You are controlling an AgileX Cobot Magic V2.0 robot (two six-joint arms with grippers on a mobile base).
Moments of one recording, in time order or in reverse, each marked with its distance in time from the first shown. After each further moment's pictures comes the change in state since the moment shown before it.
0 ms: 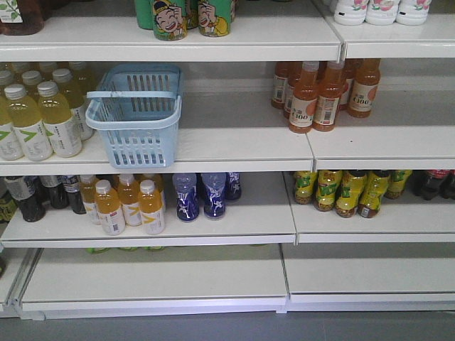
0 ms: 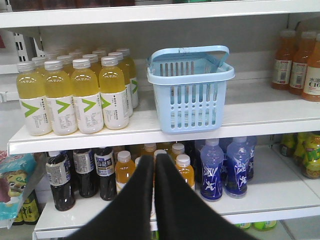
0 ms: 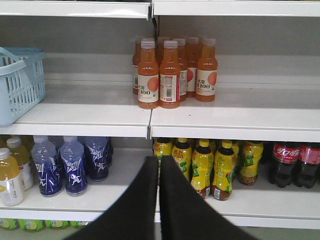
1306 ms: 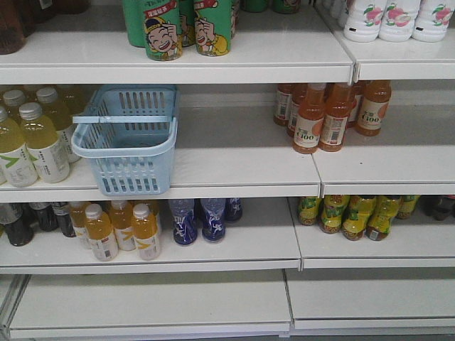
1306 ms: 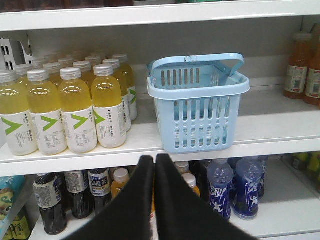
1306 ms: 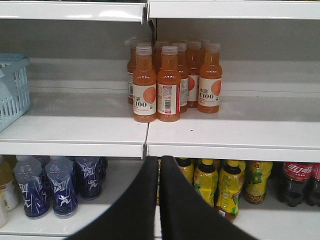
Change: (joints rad) left arm 0.000 0.000 0.000 -0.001 0.000 0.000; right arm 0.000 0.000 0.000 0.000 0.000 0.000
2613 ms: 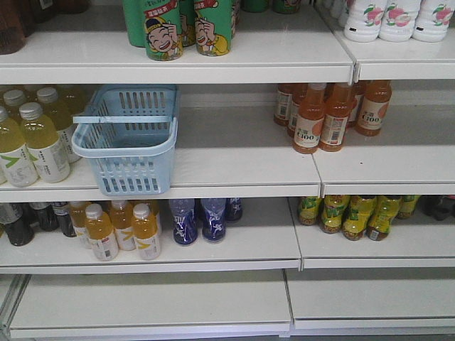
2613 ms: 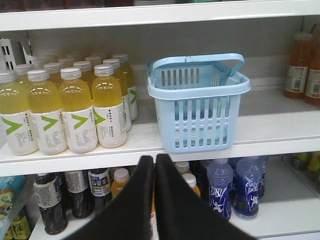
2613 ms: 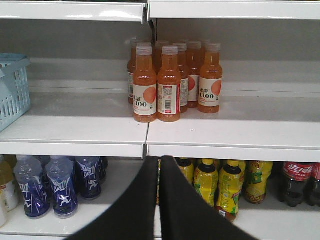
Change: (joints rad) left arm 0.000 0.000 0.000 0.000 0.000 0.000; right arm 0.000 0.000 0.000 0.000 0.000 0.000
